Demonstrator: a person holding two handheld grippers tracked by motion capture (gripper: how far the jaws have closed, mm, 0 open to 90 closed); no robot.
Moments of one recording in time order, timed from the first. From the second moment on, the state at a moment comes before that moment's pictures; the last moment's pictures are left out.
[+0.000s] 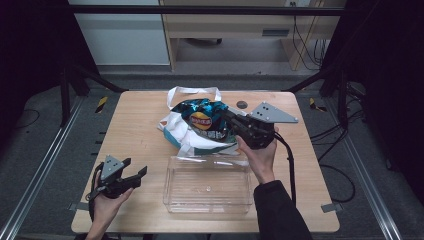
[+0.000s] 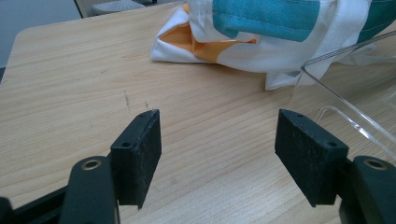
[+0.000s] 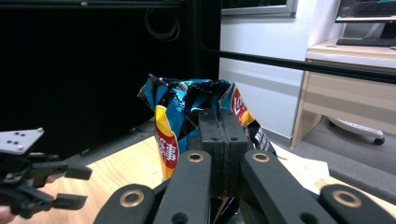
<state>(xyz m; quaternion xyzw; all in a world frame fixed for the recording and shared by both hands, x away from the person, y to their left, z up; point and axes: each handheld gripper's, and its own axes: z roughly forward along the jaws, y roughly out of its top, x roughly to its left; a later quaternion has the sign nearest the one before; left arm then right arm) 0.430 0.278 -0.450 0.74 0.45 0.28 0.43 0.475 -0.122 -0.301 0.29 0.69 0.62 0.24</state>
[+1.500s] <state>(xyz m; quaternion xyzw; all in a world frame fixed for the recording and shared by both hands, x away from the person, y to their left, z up) 0.430 0.279 -0.450 0.73 0.45 0.28 0.43 0.398 -0.115 -0.289 0.21 0.71 0.65 0.18</state>
